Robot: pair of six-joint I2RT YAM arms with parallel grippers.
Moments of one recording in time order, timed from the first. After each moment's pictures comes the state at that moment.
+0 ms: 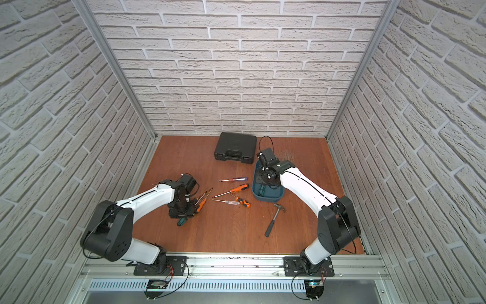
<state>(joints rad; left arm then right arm) -0.38 1.48 0.80 -0.92 -0.06 -0.43 0.44 1.57 1.25 -0.78 0.06 0.56</state>
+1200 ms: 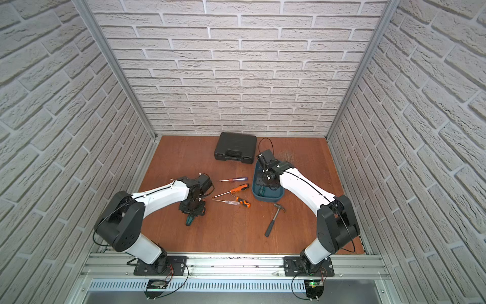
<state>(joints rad) -0.59 1.59 0.94 -0.99 -0.22 -0.37 0.44 1.58 1.23 -0.78 0.08 0.56</state>
